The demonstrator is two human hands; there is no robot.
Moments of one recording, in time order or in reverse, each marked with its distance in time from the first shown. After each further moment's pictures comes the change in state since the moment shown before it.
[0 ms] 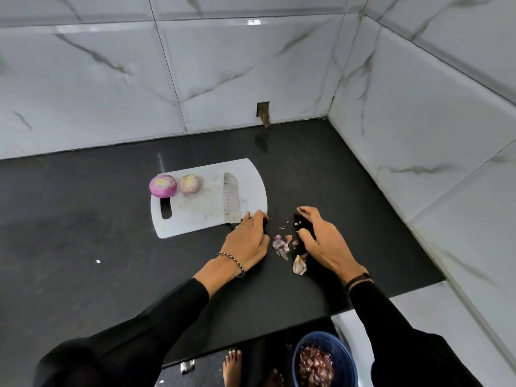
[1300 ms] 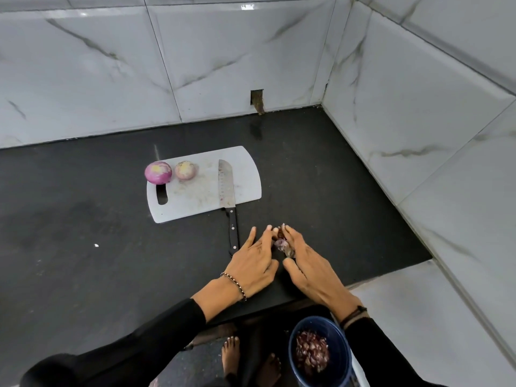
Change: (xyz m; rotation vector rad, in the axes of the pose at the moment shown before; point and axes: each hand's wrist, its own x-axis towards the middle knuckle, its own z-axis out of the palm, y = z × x) left_hand -0.061 0.022 0.044 0.142 -0.060 0.237; right_hand -0.086 -0.015 0.035 -0.031 -0.167 -0.007
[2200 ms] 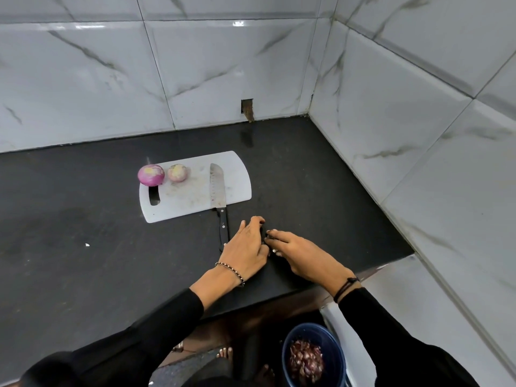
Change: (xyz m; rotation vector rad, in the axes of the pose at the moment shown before) left_hand 0.011 0.010 -0.009 -0.228 0.112 -0.278; right_hand 0.023 0.013 -0.021 -0.432 -0.129 -0.309
